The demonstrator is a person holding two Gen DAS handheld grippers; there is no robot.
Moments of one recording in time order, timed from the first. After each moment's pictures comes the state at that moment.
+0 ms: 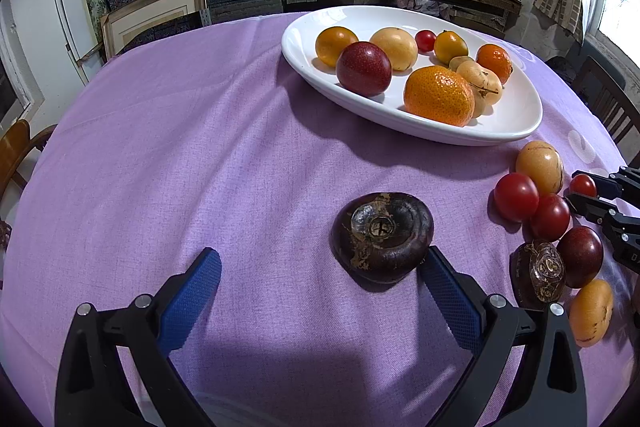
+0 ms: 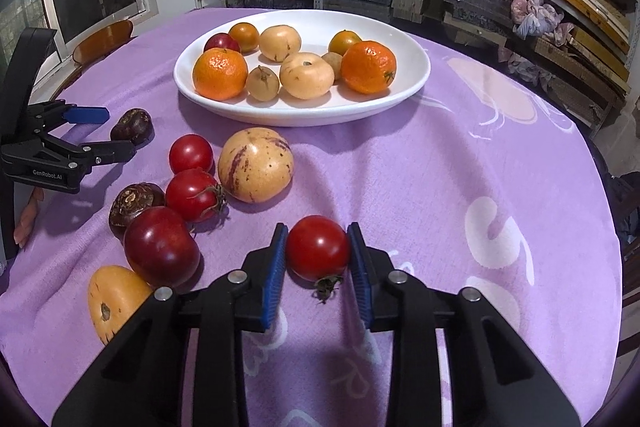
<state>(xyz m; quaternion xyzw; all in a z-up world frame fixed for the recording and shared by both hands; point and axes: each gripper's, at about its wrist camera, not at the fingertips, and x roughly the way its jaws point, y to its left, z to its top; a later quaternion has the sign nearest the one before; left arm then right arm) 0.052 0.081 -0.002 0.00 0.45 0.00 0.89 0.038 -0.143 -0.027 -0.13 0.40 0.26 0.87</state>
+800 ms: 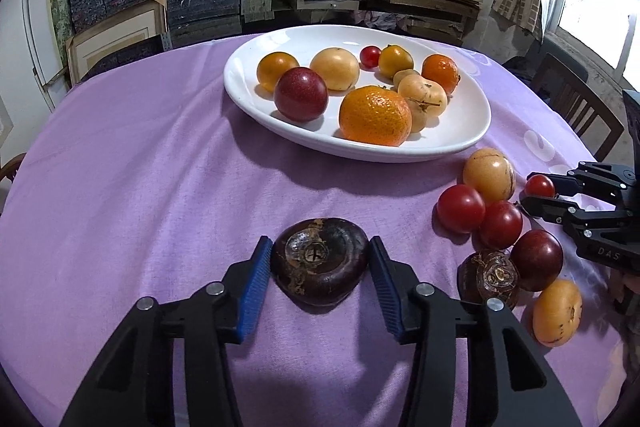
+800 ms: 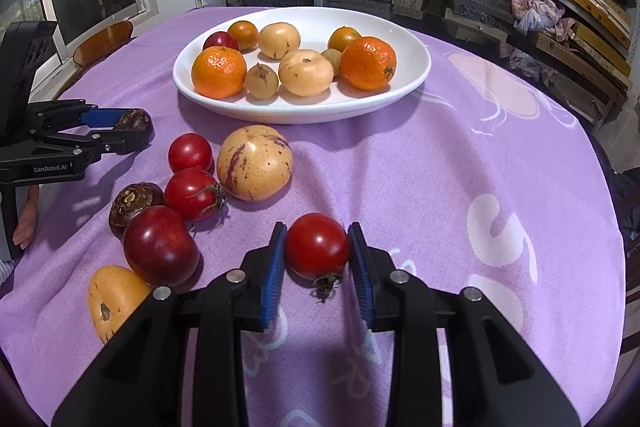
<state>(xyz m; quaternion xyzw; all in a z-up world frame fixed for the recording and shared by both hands) 0.058 0.058 0.010 0.01 0.42 -0.07 0.90 0.040 -0.145 -0.027 -0.12 0.40 0.26 0.87</state>
